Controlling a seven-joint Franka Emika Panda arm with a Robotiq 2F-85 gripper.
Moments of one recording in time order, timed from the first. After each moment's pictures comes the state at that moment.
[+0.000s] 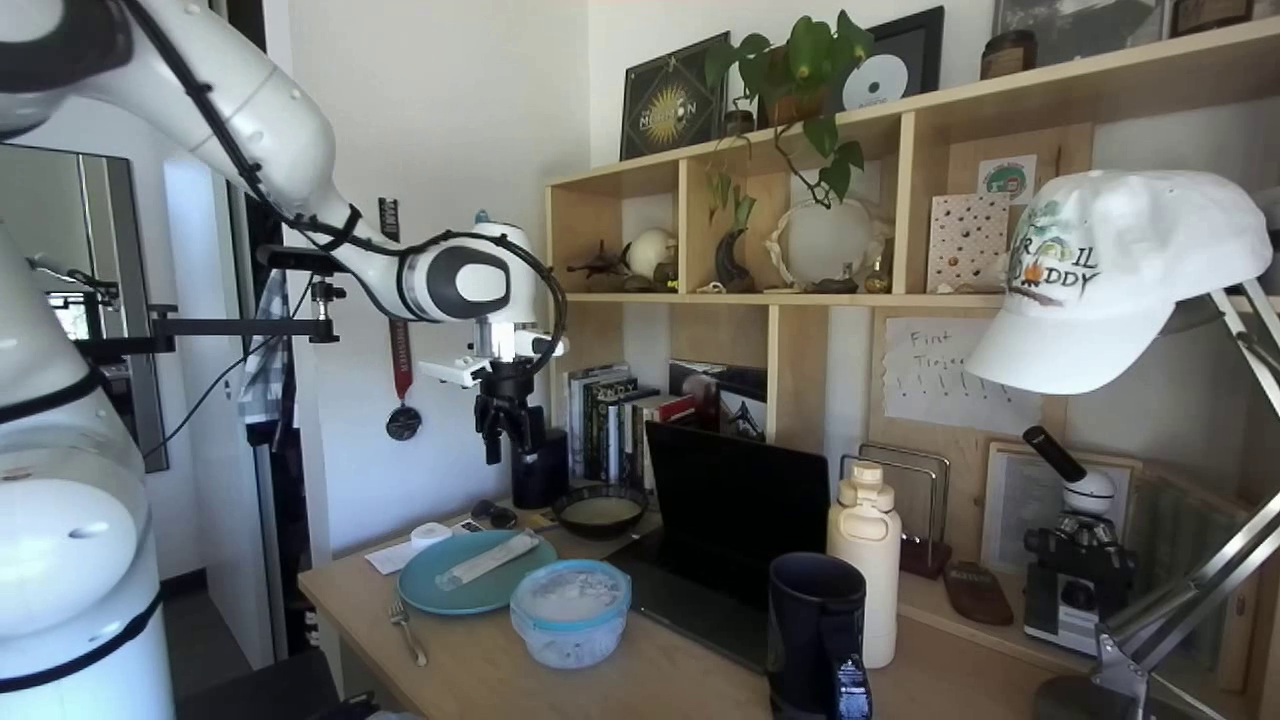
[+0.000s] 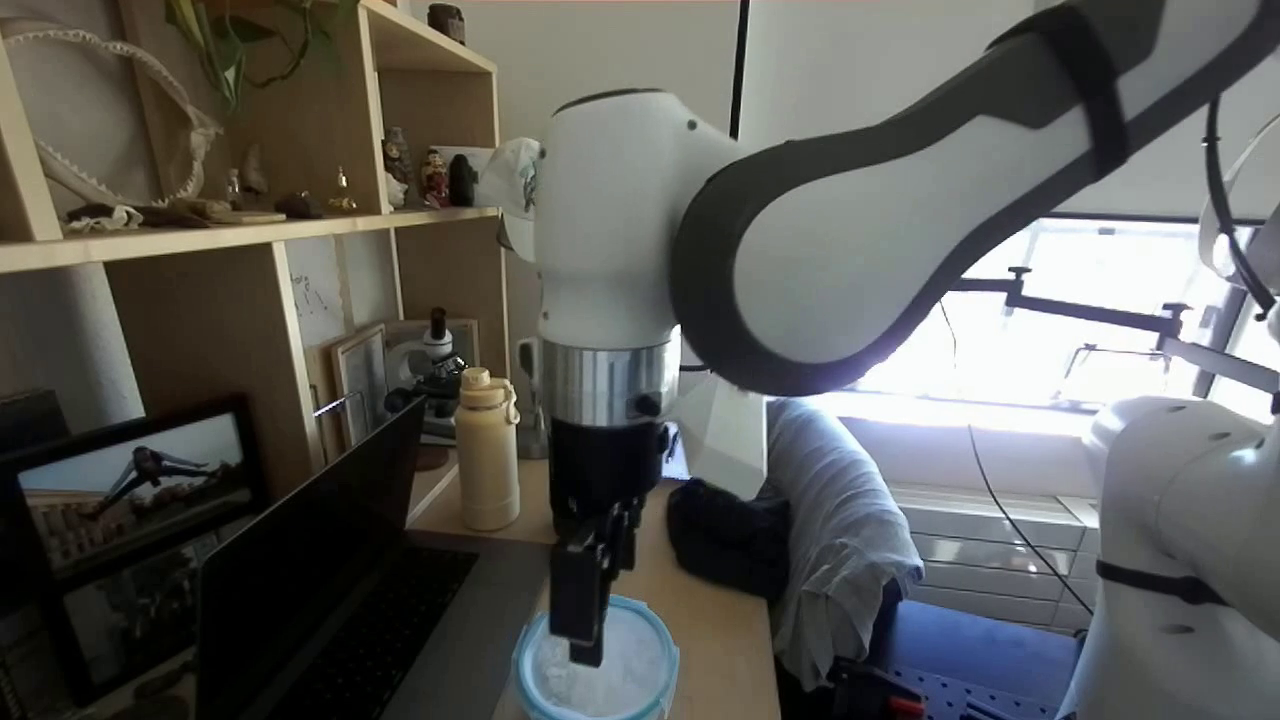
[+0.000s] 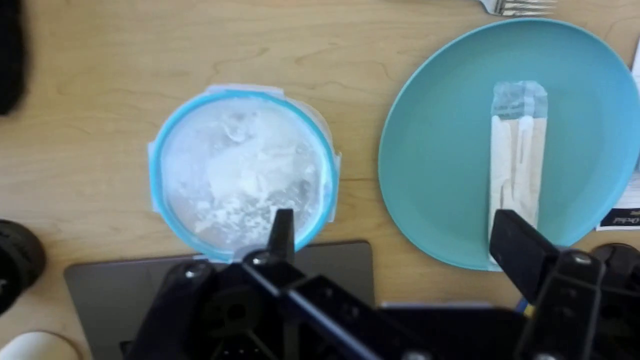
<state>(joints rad) 0.08 -0.26 0.18 -2.47 0.05 2.22 0.14</state>
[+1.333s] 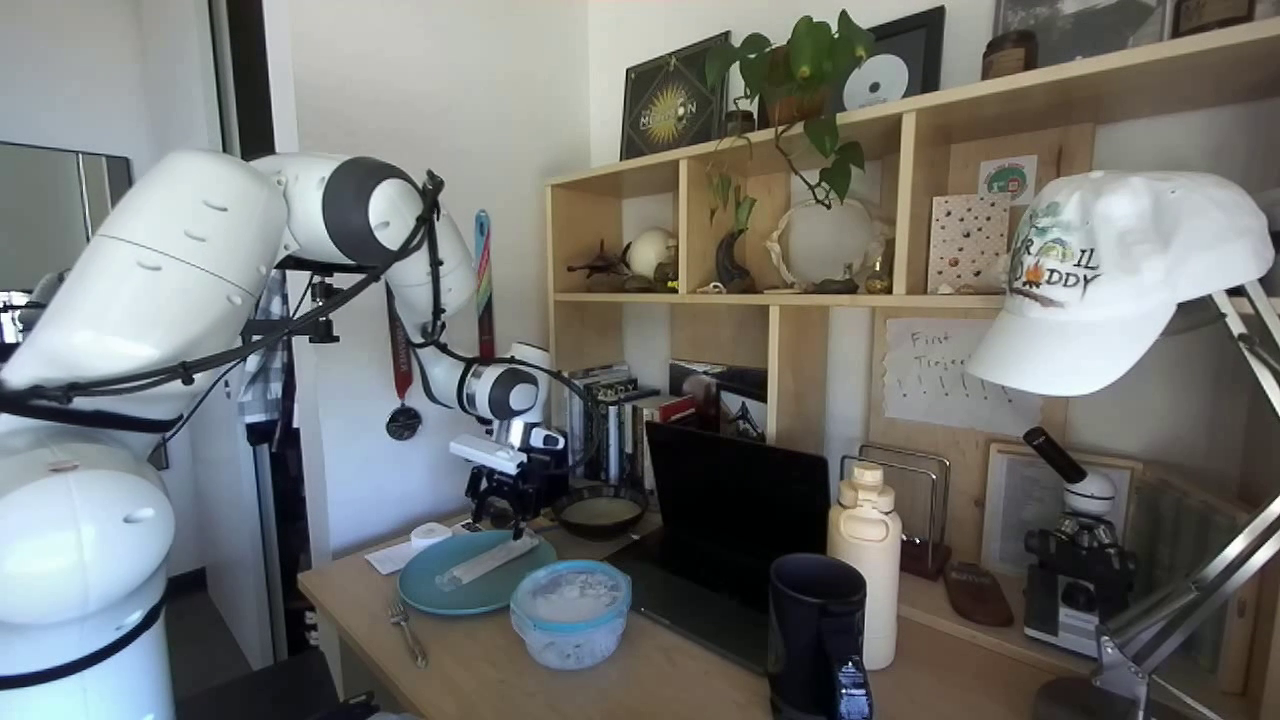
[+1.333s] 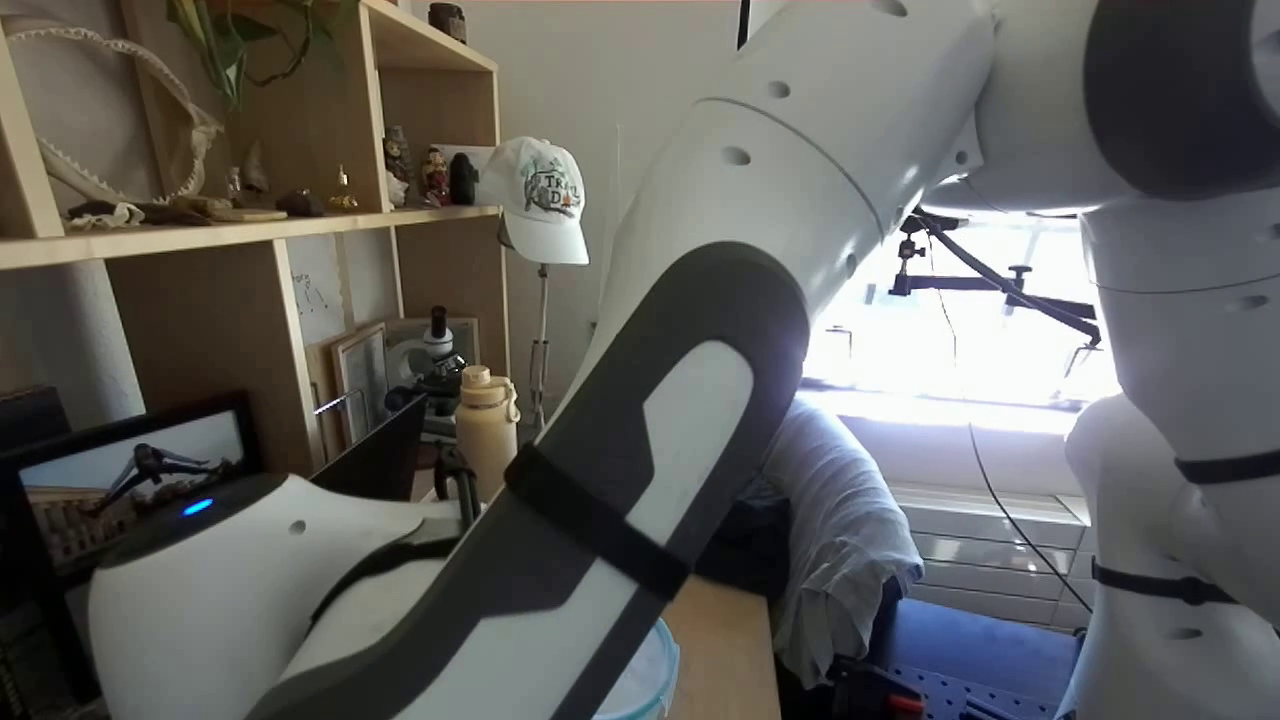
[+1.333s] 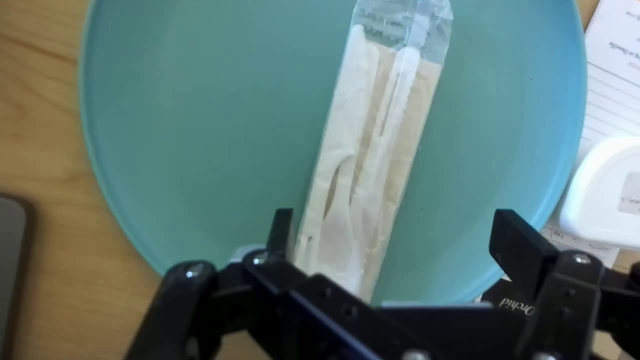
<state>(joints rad) 0.26 0.49 0.25 -1.99 0.05 2.34 -0.02</state>
